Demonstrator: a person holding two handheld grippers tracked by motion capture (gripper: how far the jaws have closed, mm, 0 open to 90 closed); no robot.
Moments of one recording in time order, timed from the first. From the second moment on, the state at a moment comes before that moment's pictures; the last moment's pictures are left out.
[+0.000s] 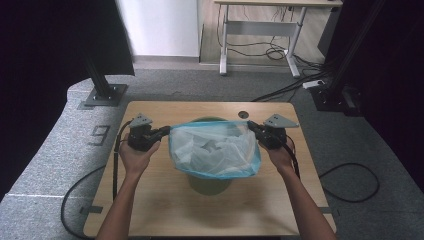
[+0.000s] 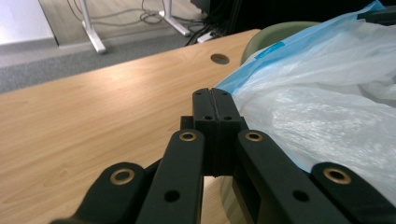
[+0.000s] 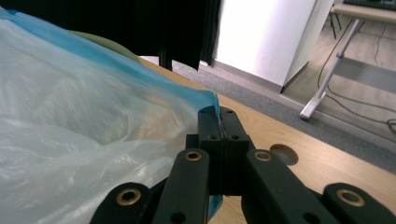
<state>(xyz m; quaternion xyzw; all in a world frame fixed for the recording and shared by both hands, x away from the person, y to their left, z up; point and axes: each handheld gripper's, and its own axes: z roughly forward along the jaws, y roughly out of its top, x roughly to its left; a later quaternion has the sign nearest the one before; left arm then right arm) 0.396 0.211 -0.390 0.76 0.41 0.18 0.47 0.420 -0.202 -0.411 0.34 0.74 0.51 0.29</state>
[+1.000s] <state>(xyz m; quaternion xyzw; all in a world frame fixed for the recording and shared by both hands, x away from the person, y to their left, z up) 0.409 0.192 -0.435 0.78 0.44 0.13 0.43 0.438 -0.203 -0.474 0.40 0.76 0.47 0.21</state>
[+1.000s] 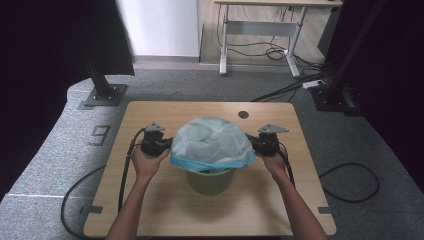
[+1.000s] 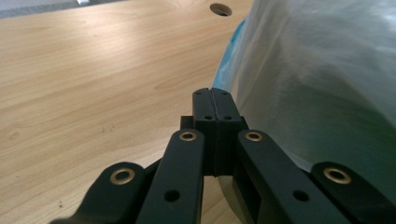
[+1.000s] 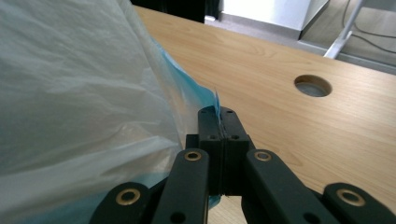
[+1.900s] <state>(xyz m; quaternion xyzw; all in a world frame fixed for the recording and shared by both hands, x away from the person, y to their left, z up) 0.396 0.194 -0.422 0.78 0.44 0.13 0.44 0.317 -0.212 -0.403 0.32 0.72 0.59 0.17</state>
